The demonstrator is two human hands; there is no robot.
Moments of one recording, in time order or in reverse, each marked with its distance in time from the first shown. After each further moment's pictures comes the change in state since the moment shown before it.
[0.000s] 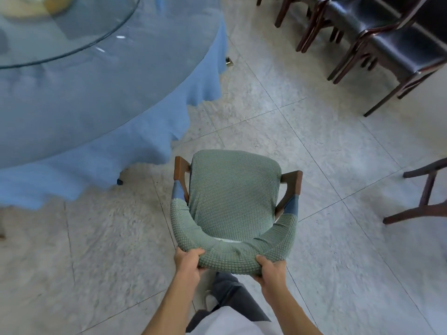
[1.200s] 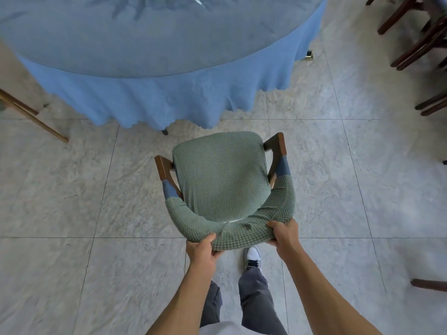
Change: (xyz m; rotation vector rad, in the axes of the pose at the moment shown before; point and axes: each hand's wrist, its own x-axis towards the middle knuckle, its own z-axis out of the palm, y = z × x) left_hand -0.032 -0.103 -0.013 -0.545 0.204 -0.048; right_hand 0.023 -0.062 0.014 -0.563 -0.252 -0.209
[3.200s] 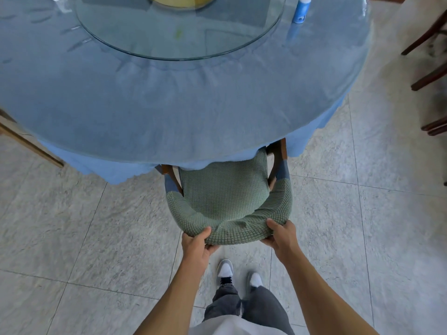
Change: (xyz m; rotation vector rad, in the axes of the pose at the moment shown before) left_hand 0.085 0.197 0.302 -0.156 -0.153 0.070; right_hand 0.187 -0.315 0.135 -0.004 -0.227 -0.034
